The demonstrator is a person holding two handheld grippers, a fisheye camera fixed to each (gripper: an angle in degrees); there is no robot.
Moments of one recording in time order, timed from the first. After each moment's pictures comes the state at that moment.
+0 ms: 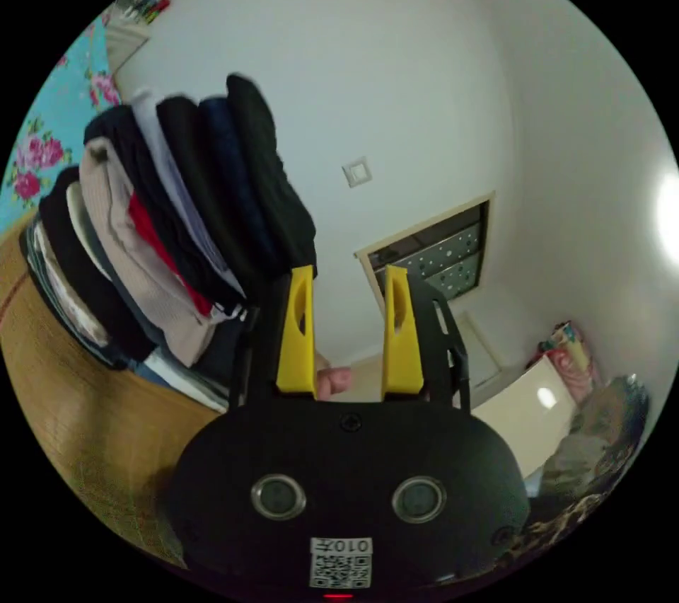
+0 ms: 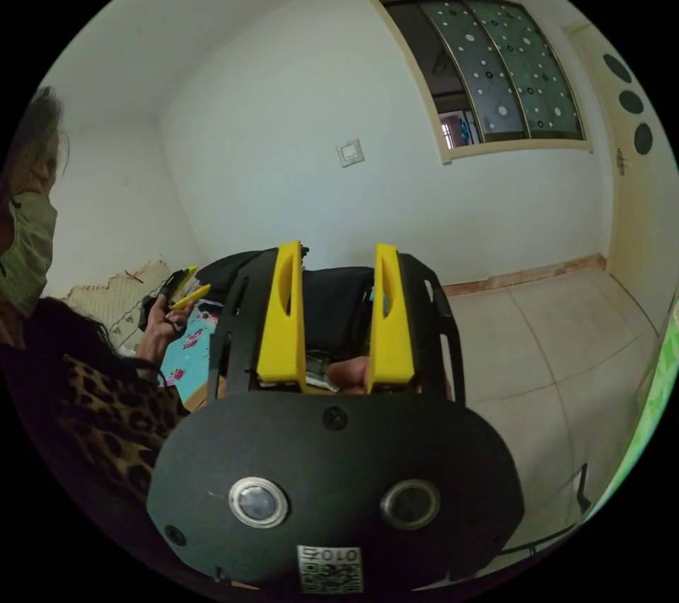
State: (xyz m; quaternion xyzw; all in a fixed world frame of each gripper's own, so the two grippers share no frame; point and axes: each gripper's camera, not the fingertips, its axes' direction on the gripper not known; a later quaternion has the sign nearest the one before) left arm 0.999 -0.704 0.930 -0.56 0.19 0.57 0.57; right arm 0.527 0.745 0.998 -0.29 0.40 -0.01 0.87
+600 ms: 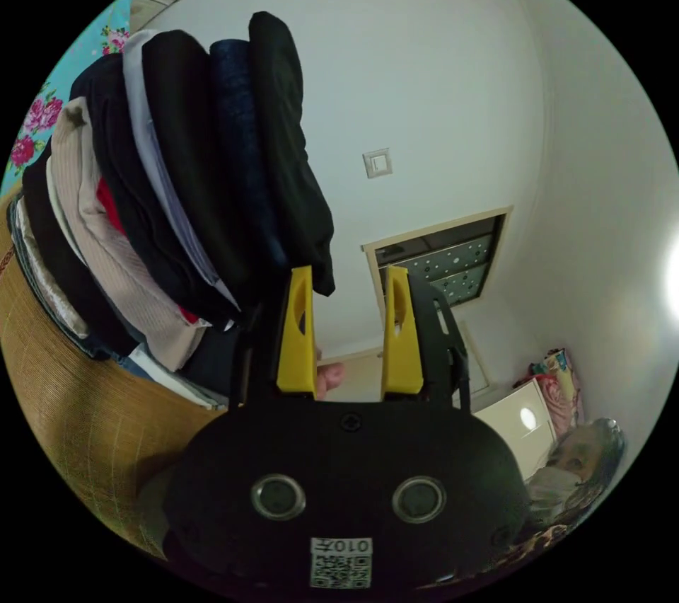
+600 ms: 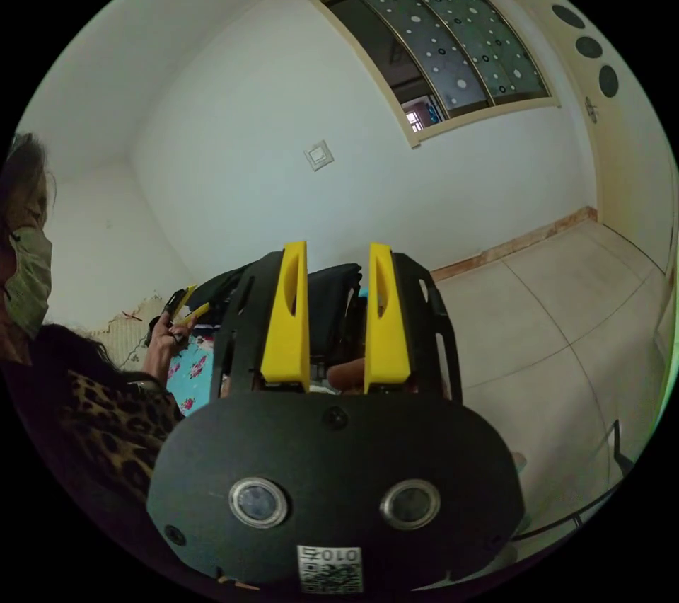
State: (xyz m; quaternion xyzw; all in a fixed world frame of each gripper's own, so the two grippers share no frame) left arm 1.013 -0.679 0.928 -0.58 0.12 0.54 0.60; right arm 0.595 0.782 0.974 -0.25 0.43 0.06 0.87
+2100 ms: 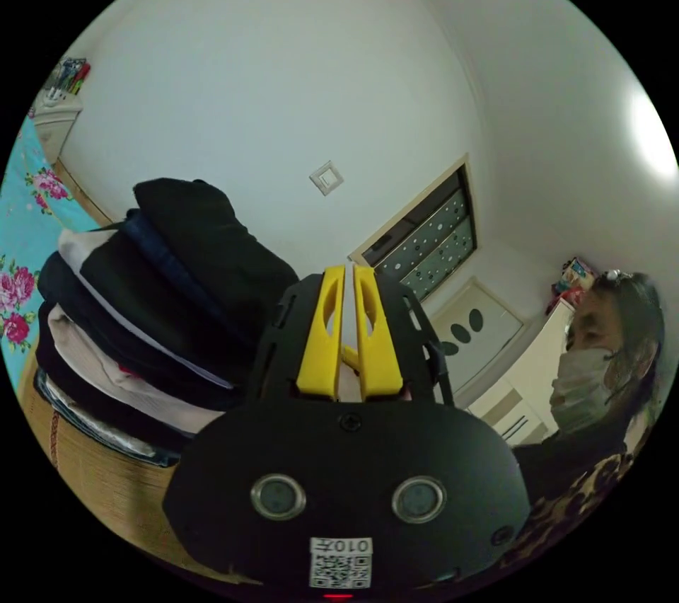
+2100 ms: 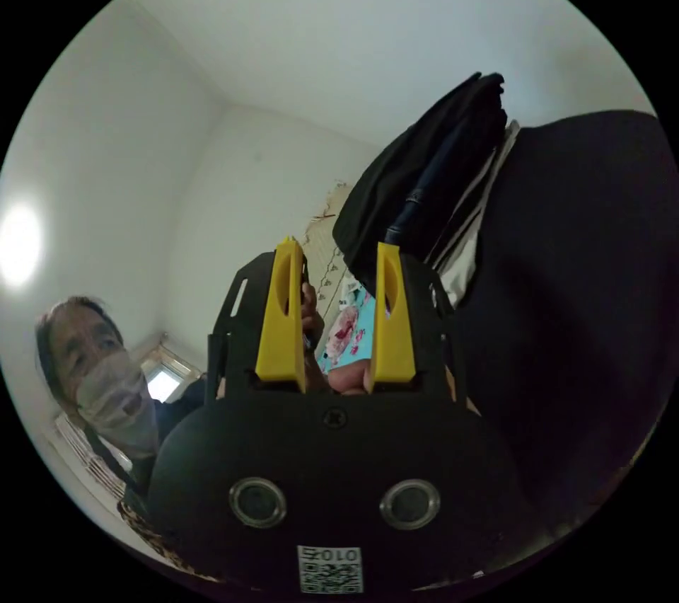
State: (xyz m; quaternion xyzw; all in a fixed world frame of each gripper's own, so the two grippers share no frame) left arm 0.995 -0.732 0.792 -0.53 0.25 0.65 0.49; right arm 0.877 0.987 1.423 -0.44 -0.05 0.42 0.79
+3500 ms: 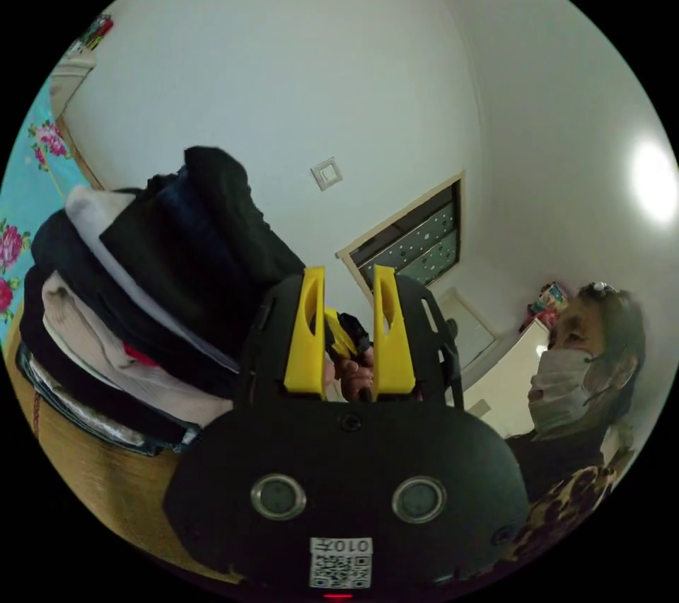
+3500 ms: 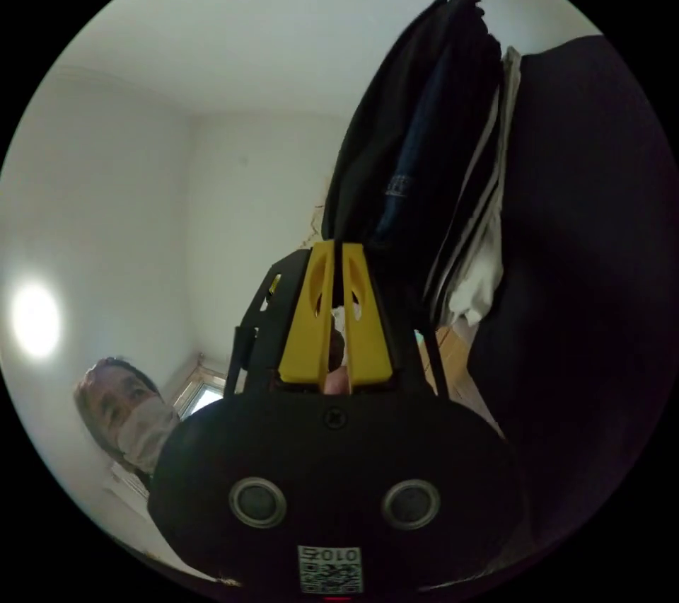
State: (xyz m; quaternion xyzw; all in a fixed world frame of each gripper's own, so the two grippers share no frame) left arm 1.004 -0.747 0.870 -0.58 0.24 0.59 0.51; right arm 0.932 1.037 1.618 -0.45 -0.06 0.52 0.73
